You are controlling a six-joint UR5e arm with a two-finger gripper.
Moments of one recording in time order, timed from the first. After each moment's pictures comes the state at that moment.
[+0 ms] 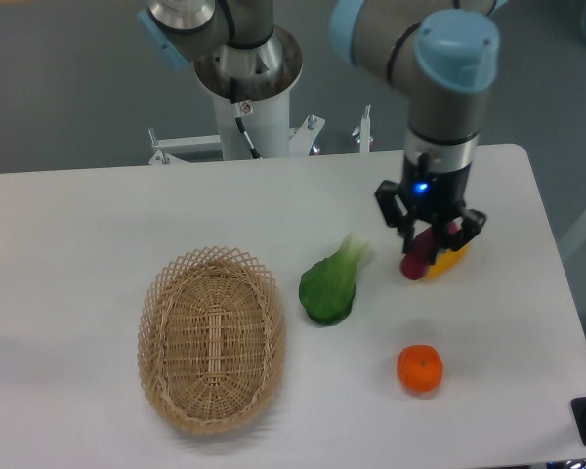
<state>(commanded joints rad) 2.70 -1.80 -1.52 -1.17 1.46 1.29</state>
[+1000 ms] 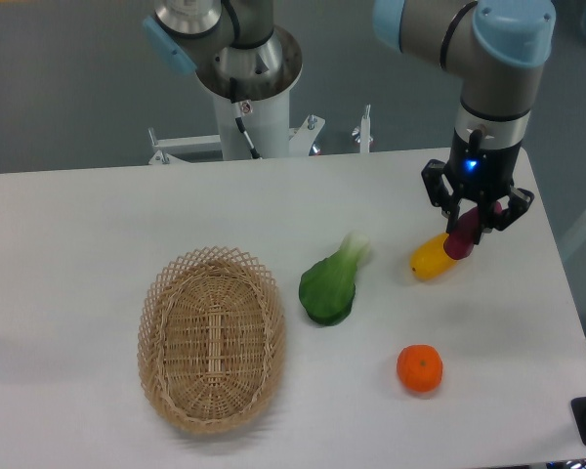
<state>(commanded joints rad) 2.74 -1.81 -1.52 -1.16 1.46 1.33</state>
